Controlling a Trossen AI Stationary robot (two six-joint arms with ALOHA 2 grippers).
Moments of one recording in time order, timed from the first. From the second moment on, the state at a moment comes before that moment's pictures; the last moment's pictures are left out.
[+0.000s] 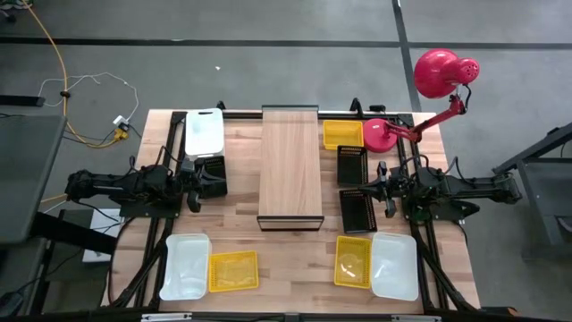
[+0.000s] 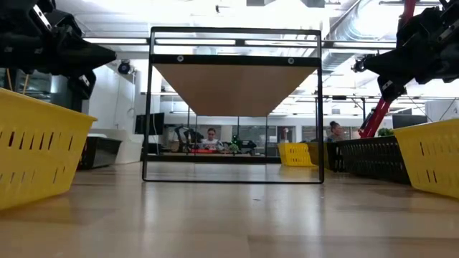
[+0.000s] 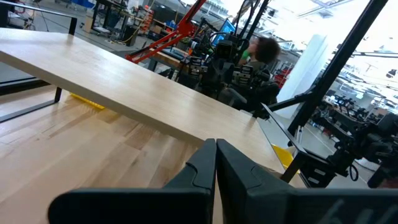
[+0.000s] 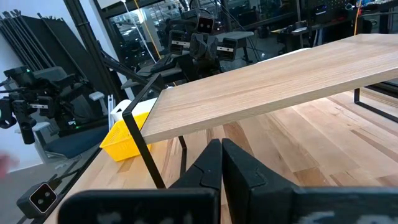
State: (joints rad) left arm 0.07 0.03 0.01 0.03 -0.14 -0.41; right arm 0.04 0.05 0.01 0.01 0.03 0.26
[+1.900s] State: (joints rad) left arm 0.11 1.09 0.98 -1.08 -0.35 -1.40; right arm 0.04 0.05 0.01 0.01 0.03 0.26
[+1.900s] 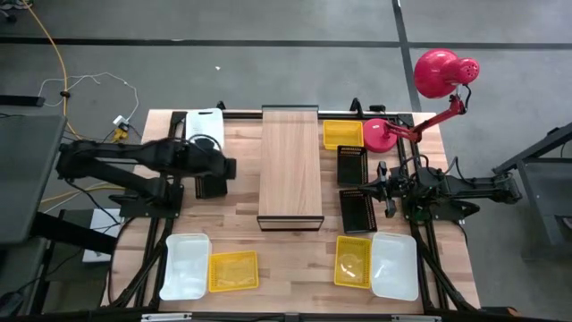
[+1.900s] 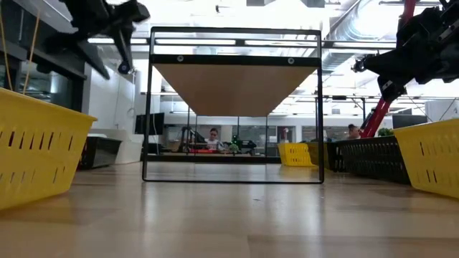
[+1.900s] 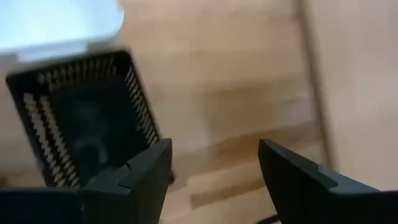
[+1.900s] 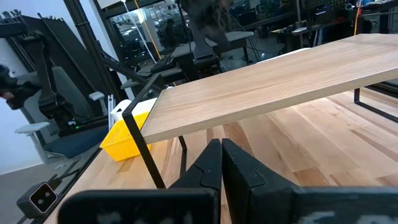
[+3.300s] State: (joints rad) left arm 0.03 1.47 0.75 -0.97 -0.27 -0.28; right arm 0.04 0.05 0.01 0.01 0.03 0.26
